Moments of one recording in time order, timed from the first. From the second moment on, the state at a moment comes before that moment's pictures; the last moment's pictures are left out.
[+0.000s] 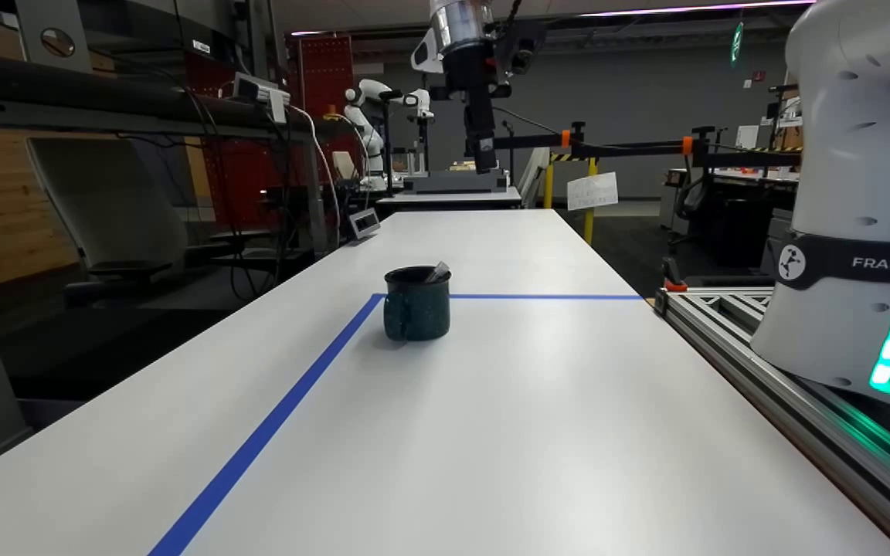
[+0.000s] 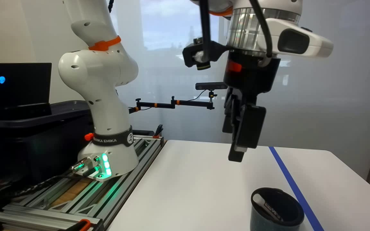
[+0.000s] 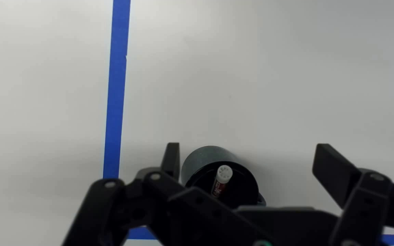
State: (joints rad) arm -0.13 -0.19 -0.34 -2.41 -0.06 2.06 -0.55
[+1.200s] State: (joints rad) arm -0.18 0.27 -0.18 -2.00 -0.04 1.84 -0.45
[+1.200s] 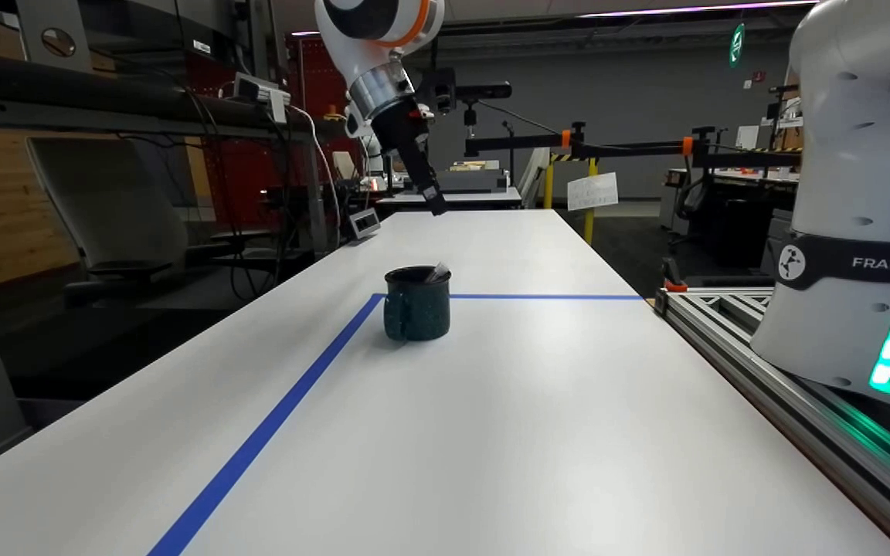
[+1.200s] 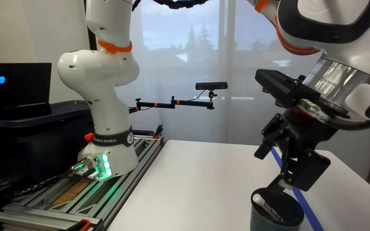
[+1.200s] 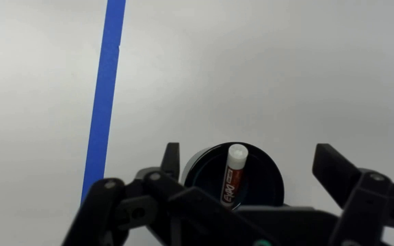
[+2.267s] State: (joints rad) arm -0.18 0.35 -0.17 -1.99 -0.04 1.90 -0.21
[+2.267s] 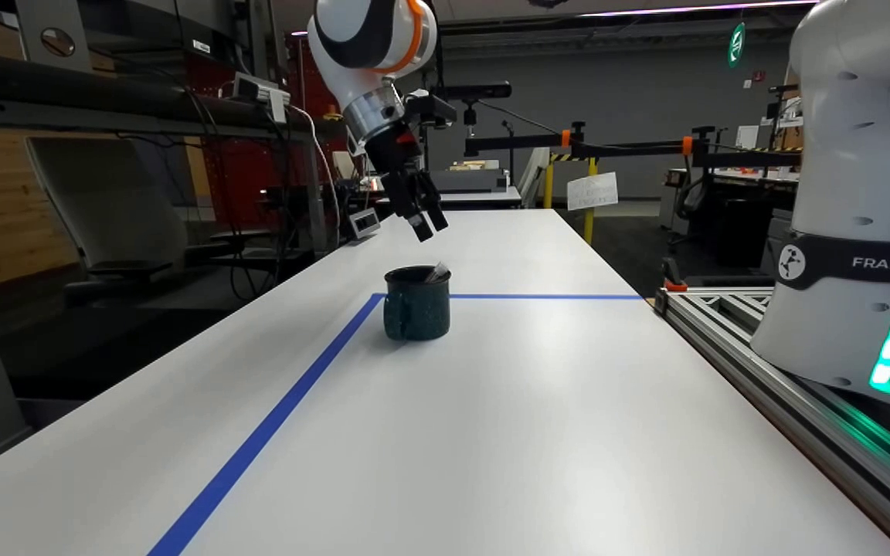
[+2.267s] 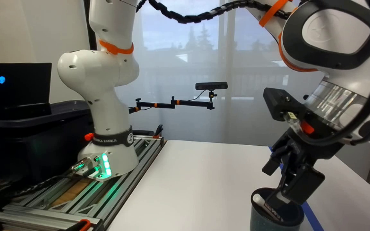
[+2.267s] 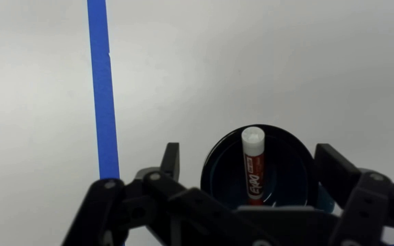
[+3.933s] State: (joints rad) arm -0.18 0.55 -0.10 -1.82 -0.10 1.86 -0.31
